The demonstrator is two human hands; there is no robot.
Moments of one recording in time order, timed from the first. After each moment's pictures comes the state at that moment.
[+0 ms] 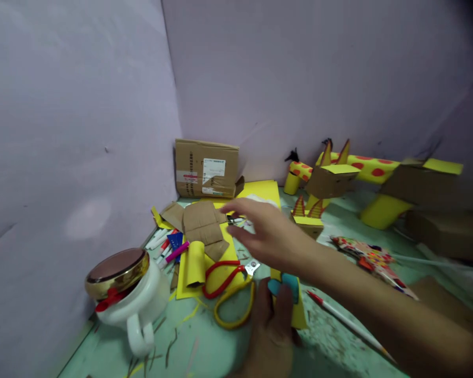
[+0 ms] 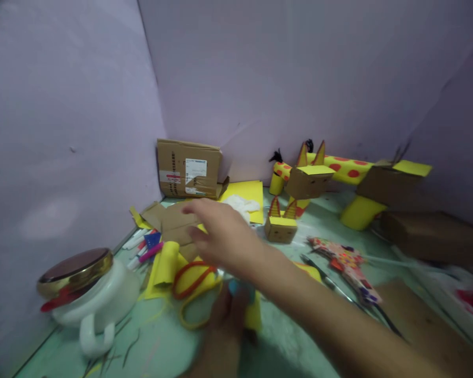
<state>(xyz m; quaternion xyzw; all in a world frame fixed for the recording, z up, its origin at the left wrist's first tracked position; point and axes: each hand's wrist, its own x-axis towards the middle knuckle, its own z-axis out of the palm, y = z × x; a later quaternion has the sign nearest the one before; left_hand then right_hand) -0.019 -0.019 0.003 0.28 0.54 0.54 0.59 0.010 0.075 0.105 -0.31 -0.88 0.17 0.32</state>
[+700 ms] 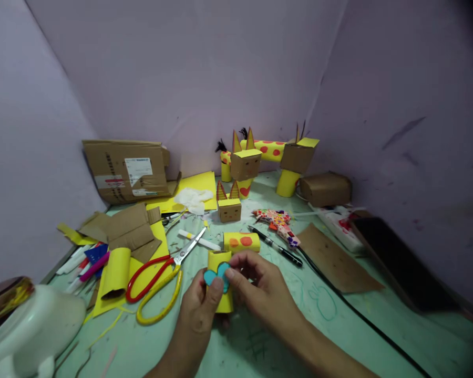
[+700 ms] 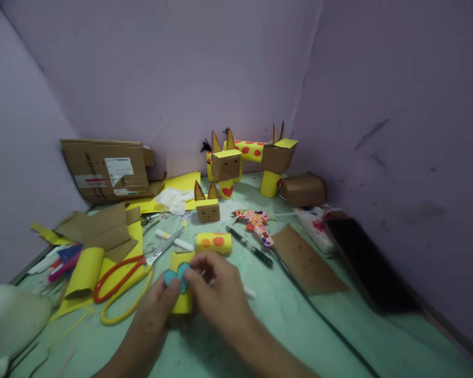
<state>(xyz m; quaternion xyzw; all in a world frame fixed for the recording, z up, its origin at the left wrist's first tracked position) -0.003 -0.023 -0.015 0.40 0.53 0.46 0.59 0.124 -0.011 0.011 -0.49 -0.54 0.48 0.48</state>
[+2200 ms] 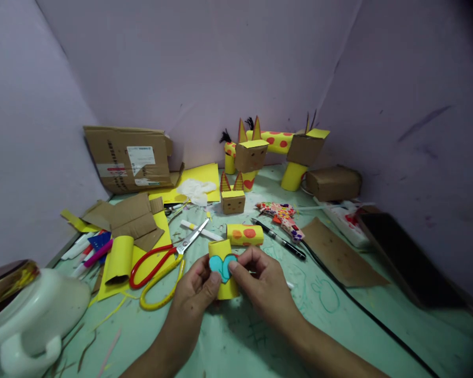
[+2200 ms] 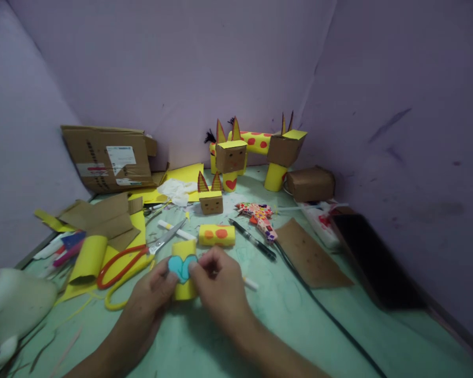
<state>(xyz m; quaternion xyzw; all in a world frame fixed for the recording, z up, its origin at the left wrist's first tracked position) -0.016 -0.026 0.001 0.39 0.44 0.47 0.66 0.115 -0.014 0.005 -0.54 -0.48 0.49 0.48</state>
